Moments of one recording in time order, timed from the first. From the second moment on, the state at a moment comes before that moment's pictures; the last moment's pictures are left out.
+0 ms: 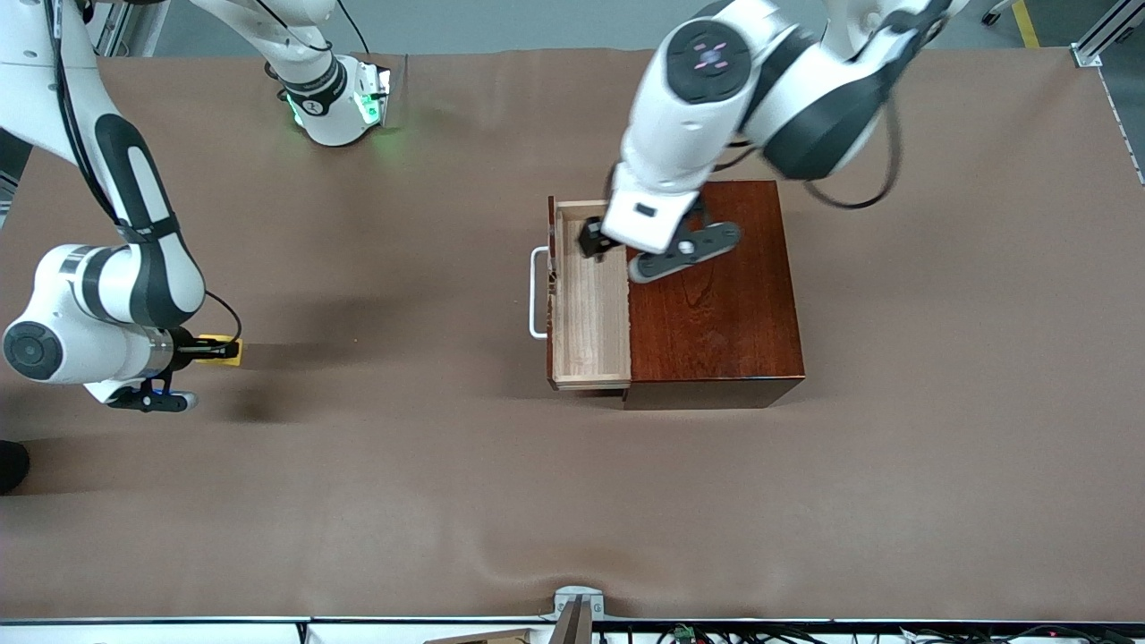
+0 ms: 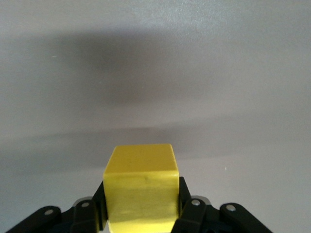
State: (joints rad) left arm -0.37 0.44 -0.48 -1.35 0.05 1.82 -1.31; right arm -0.21 0.52 0.04 -1.84 -0.13 2.08 -0.03
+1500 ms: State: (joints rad) left arm -0.92 0.86 -0.02 -1.21 0.05 2.27 -2.14; right arm -0.24 0.48 0.06 -1.93 -0.14 2.15 -0.04
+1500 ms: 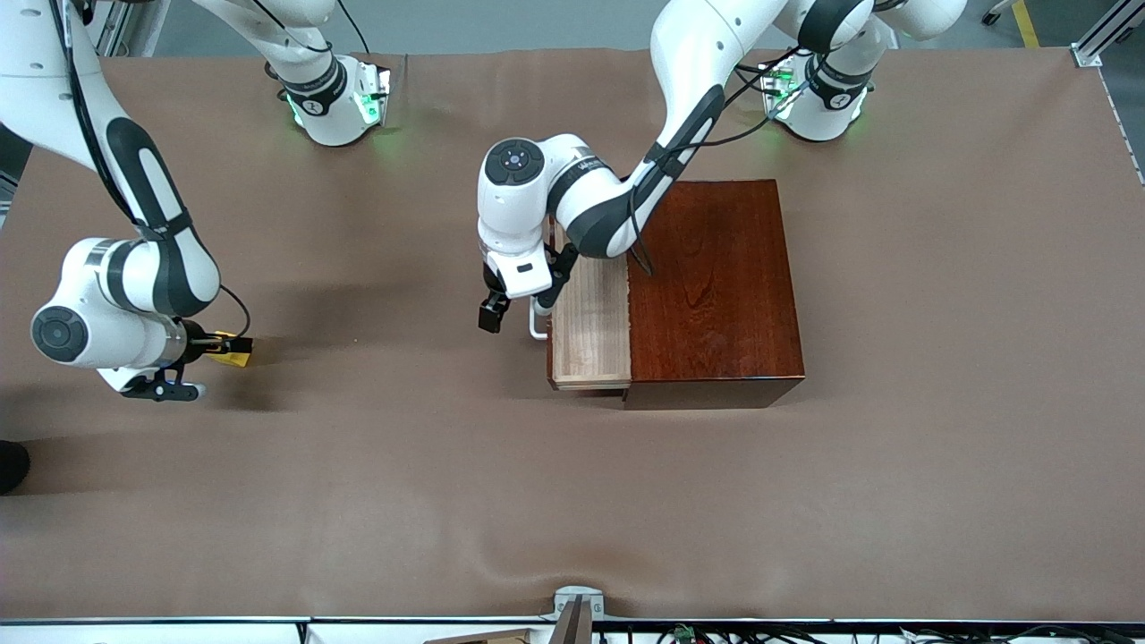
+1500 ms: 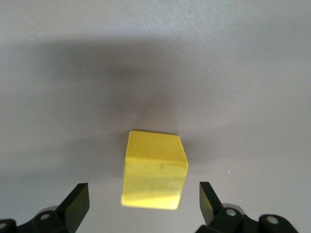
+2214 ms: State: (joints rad) left arm -0.87 0.85 0.01 -1.18 0.05 2.02 -2.15; right arm -0.23 0.24 0.16 -1.84 -0.10 1.89 -0.03
